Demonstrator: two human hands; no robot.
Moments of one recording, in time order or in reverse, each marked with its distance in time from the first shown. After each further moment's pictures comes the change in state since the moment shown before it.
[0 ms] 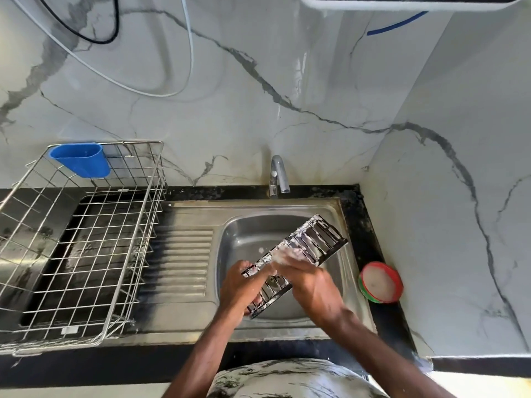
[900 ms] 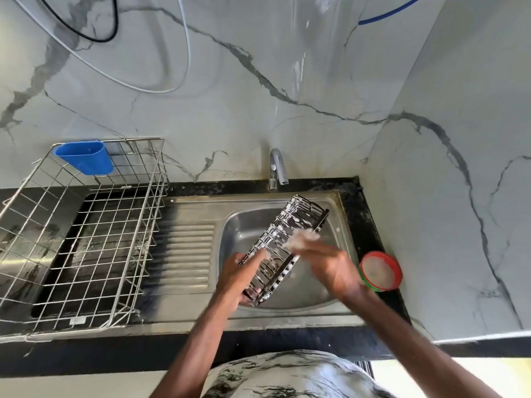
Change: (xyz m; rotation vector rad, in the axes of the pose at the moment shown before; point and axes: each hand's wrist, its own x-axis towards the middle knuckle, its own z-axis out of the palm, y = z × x) left_hand -0.001 -0.001 -0.008 -0.189 -0.084 -0.057; right_hand -0.014 0.058 -0.007 0.078 0.059 -0.069
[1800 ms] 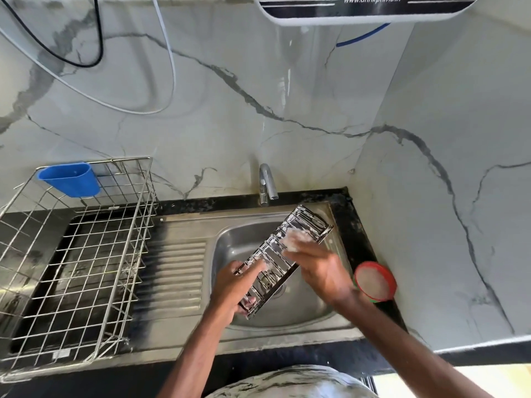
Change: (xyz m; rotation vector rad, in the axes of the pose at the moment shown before) left_hand -0.002 0.022 0.003 0.132 0.023 0.015; right_hand 0.029 -0.013 -0.015 -0.150 0.187 -0.100
